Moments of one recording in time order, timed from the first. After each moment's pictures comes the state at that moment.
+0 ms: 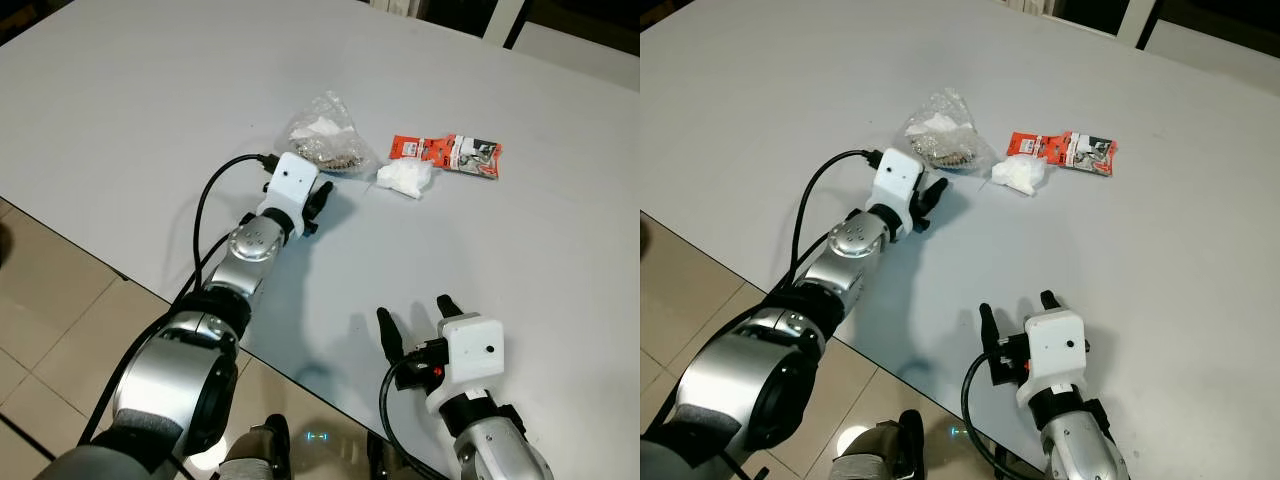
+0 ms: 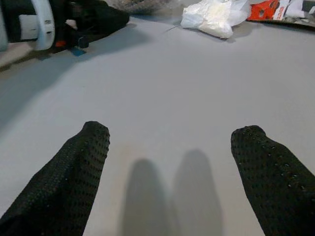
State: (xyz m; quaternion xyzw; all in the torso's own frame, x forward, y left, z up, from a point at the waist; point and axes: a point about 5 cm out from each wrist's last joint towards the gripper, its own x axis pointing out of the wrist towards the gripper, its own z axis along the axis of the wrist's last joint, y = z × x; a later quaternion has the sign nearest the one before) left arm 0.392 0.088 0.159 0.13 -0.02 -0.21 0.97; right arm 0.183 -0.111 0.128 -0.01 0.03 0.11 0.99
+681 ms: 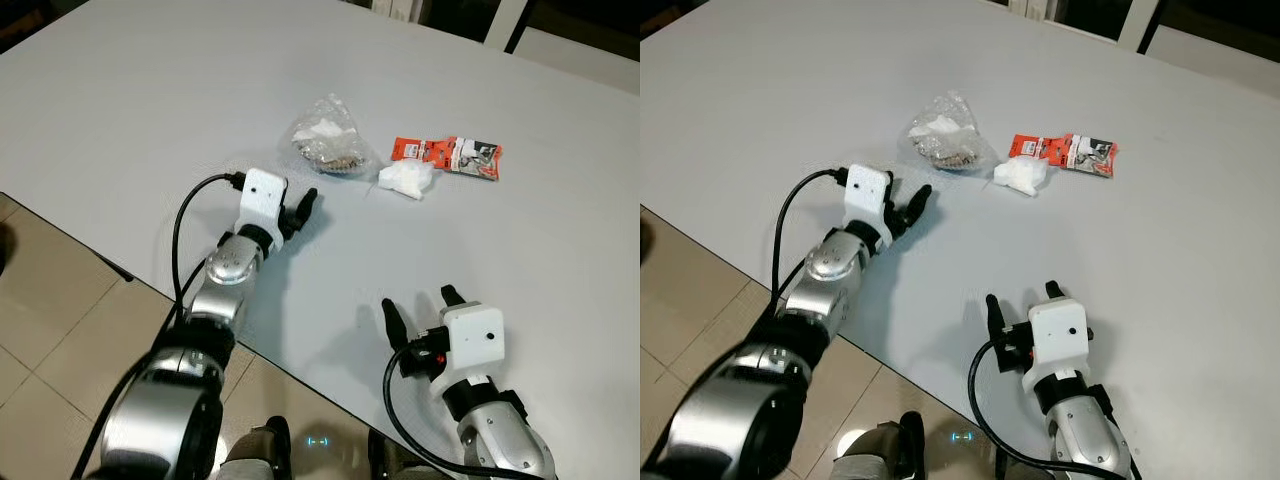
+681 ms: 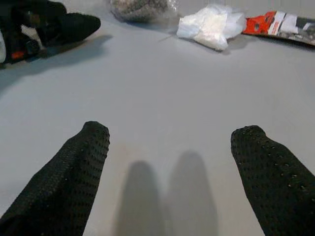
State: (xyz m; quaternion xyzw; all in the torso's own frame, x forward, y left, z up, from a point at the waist) left arm 0.375 0.111 0.145 0.06 -0.06 -0.18 0.98; right arm 0.196 -0.119 0.128 -0.03 0.02 0.10 0.99
